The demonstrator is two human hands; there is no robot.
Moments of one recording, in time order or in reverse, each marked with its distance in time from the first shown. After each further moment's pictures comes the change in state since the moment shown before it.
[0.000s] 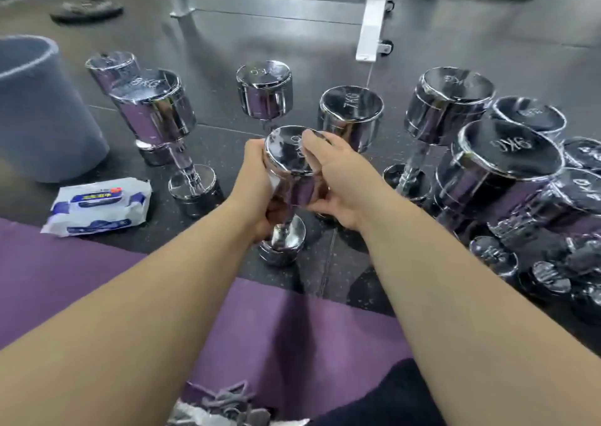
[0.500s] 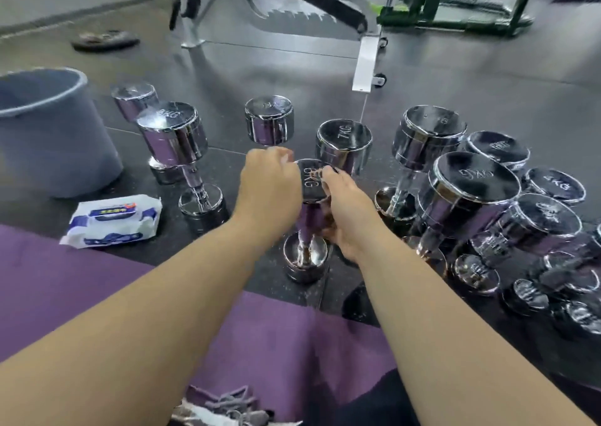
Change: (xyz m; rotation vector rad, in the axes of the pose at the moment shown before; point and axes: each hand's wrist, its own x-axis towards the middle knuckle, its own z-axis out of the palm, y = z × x) left_hand -0.028 0.029 0.011 0.905 0.351 0.654; right_hand -0.034 -0.002 -0.002 -0.005 0.115 -0.045
